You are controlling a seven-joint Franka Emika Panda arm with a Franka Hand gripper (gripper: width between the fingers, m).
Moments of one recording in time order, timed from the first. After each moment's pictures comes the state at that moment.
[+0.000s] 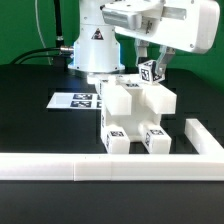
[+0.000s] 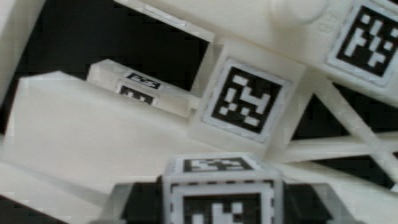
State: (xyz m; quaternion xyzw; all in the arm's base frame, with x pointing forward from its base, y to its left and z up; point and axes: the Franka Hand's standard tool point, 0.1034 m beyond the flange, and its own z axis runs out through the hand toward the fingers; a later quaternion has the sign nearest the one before) arm 0.540 0.061 0.123 0.59 0.80 -0.04 0.06
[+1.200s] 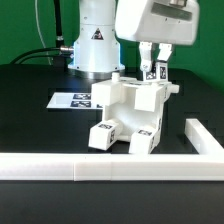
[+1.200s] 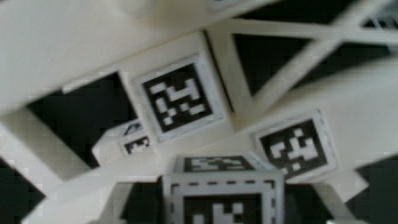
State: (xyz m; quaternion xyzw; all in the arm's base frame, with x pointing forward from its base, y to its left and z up) arm 0.539 0.073 0.122 0.95 0.30 0.01 0.07
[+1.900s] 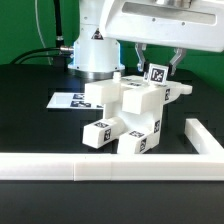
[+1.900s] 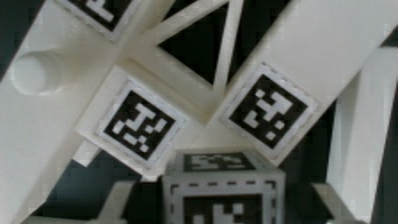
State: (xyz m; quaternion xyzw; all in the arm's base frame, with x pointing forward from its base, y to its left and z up) arm 0.556 0.069 0.122 1.00 -0.03 -0.01 0.05
